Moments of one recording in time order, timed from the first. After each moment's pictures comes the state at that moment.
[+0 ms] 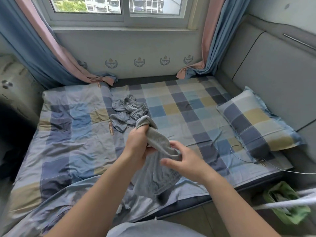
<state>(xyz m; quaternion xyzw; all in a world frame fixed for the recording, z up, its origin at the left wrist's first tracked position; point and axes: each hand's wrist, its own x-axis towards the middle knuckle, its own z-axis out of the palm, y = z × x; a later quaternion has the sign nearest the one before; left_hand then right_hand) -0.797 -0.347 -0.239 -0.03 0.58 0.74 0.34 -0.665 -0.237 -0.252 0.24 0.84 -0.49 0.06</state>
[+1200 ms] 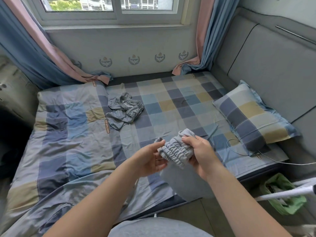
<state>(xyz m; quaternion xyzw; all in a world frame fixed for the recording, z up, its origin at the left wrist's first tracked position) -0.761 -0.326 -0.306 -0.06 0.52 0.57 0.63 -0.635 -0.209 -0.255 0.39 0.47 -0.78 -0.15</state>
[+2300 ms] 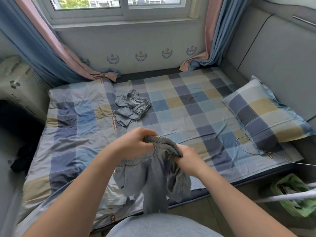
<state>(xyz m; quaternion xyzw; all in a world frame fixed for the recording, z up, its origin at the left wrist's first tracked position) -0.812 -0.366 -0.251 0.44 0.78 0.29 0.33 -0.654 -0.211 -0.316 0.28 0.86 -0.42 0.07</state>
